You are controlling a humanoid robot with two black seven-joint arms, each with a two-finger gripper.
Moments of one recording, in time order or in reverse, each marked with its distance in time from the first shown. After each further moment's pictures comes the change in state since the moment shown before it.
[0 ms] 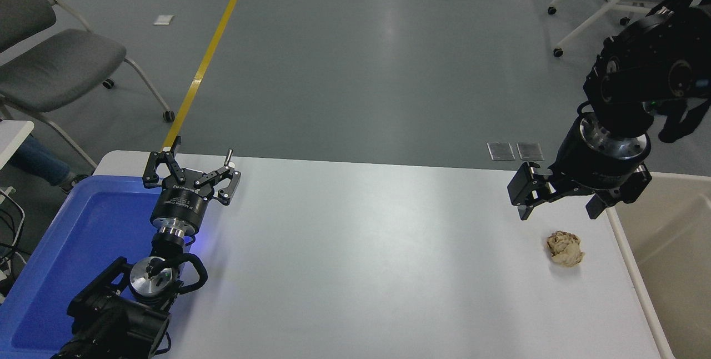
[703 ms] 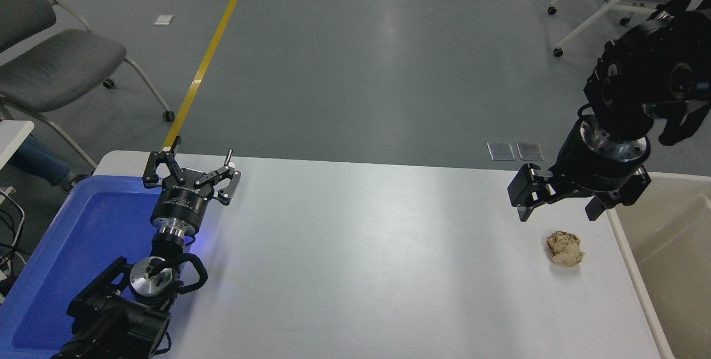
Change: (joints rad) left arm 0.000 0.000 -0.001 0.000 -0.002 0.000 0.001; right arm -0.007 -0.018 0.004 -0.001 -0.009 -0.018 0.000
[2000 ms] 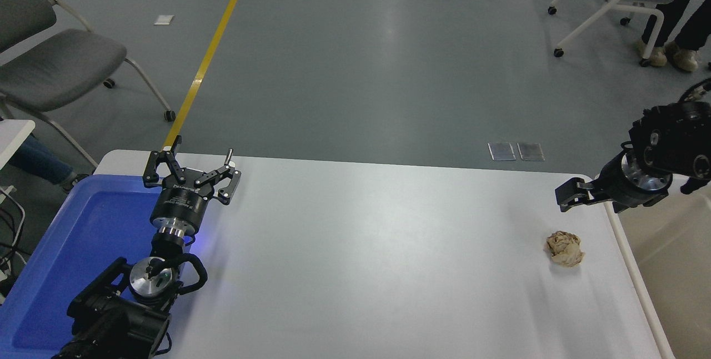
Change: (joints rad) left arm 0.000 0.000 0.000 0.000 0.000 -0.001 0.000; right arm -0.891 -0.325 0.474 -0.815 -0.535 -0.164 0.031
